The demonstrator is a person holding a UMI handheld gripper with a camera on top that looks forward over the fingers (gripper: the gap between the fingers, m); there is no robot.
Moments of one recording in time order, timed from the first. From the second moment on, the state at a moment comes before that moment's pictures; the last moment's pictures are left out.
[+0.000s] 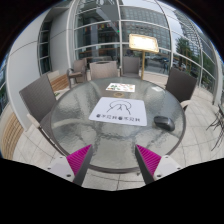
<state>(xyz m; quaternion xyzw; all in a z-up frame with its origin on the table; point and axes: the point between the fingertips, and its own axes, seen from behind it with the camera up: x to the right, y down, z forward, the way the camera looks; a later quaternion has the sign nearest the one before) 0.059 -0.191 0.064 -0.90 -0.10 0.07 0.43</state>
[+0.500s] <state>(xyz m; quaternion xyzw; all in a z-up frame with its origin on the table) 0.263 -0.053 0.004 -0.91 -0.01 -0.03 0.41</state>
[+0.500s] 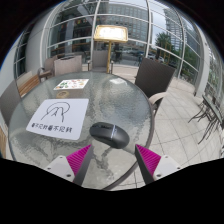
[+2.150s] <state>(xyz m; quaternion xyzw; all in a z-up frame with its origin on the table) 0.031 0.117 0.099 -0.90 -0.05 0.01 0.43</state>
